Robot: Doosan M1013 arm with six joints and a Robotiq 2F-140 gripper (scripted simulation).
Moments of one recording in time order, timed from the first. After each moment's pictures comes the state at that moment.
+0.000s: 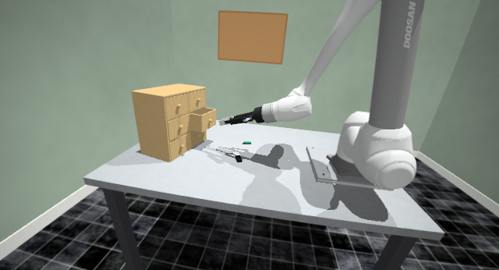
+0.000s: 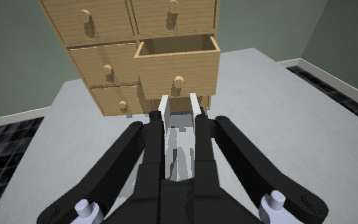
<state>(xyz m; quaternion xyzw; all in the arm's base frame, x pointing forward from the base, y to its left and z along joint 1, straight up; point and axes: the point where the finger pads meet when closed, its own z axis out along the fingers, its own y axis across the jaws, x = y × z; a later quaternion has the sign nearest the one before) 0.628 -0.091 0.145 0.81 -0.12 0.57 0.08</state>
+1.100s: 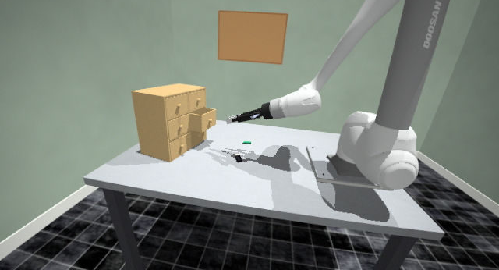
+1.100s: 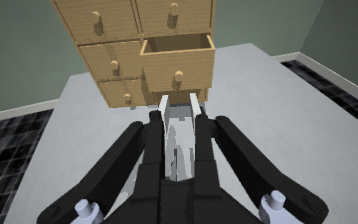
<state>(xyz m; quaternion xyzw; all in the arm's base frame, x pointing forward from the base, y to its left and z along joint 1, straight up) 0.591 -0.080 0.163 0.82 -0.12 0.55 0.08</state>
